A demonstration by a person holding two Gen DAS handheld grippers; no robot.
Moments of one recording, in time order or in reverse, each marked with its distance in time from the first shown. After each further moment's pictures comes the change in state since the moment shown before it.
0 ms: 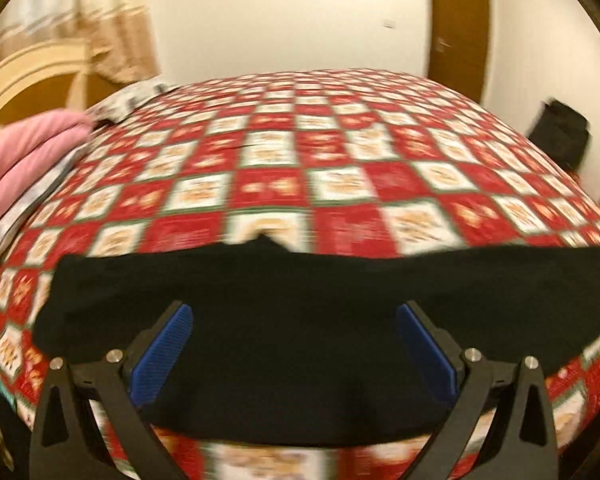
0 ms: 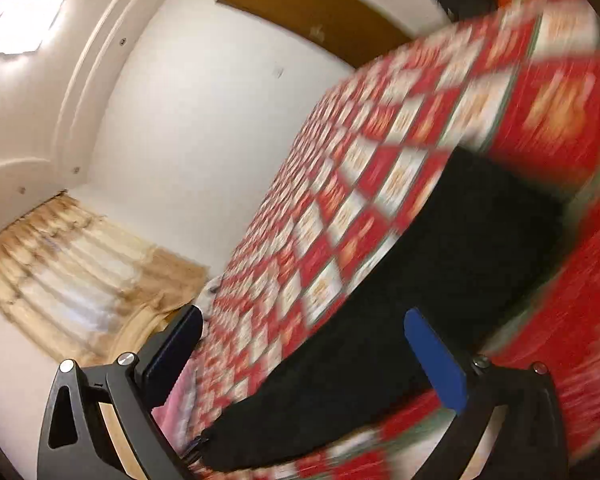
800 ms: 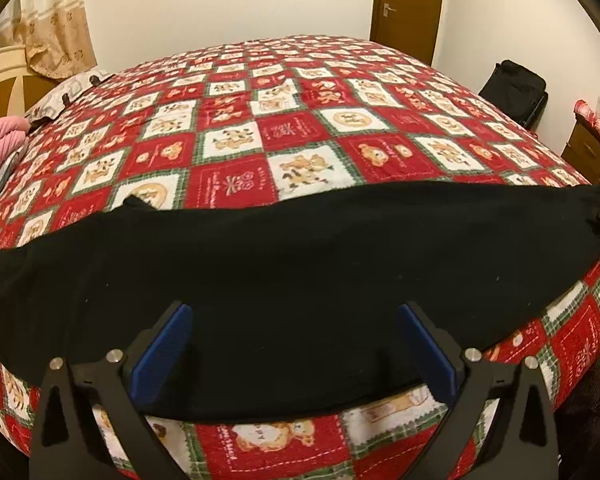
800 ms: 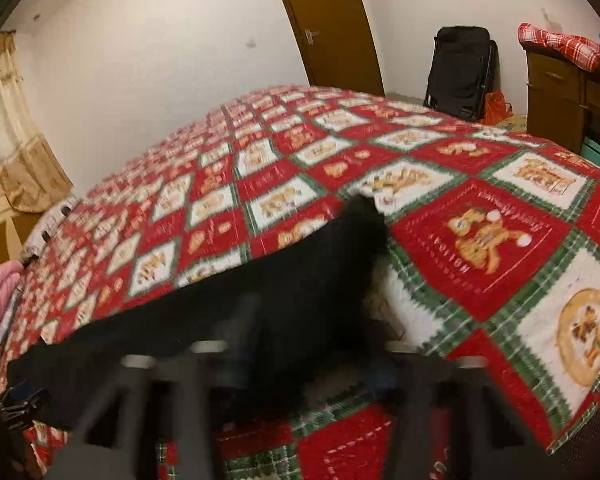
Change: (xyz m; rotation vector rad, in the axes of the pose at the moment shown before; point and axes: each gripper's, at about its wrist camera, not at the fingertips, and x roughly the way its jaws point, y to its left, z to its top) left arm 0.008 -0.060 -0.023 0.066 0.111 -0.140; right arm 0.041 -0.007 -0.007 -0.458 0.068 -0.496
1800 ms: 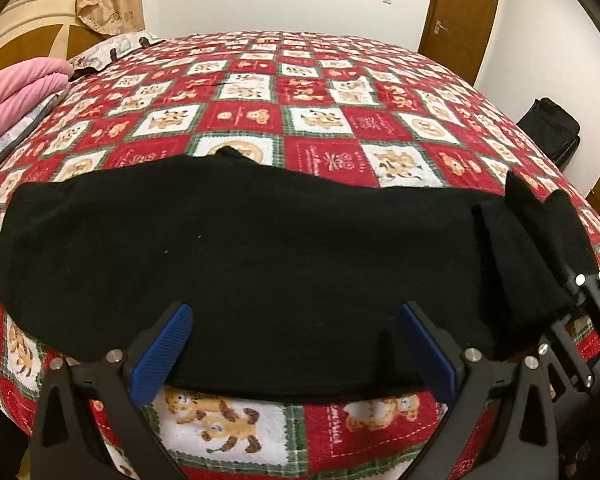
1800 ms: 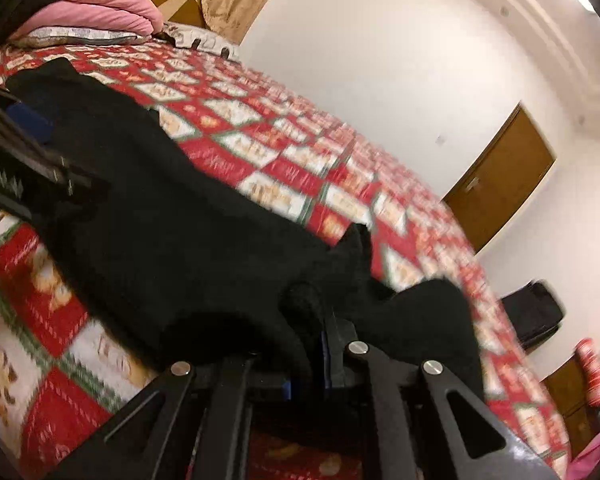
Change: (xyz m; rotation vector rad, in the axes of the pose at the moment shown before) left arm 0.002 0.074 -0.021 -0.169 0.006 0.043; right arm -0.004 0.304 -0.169 -1.041 -0.229 -0.027
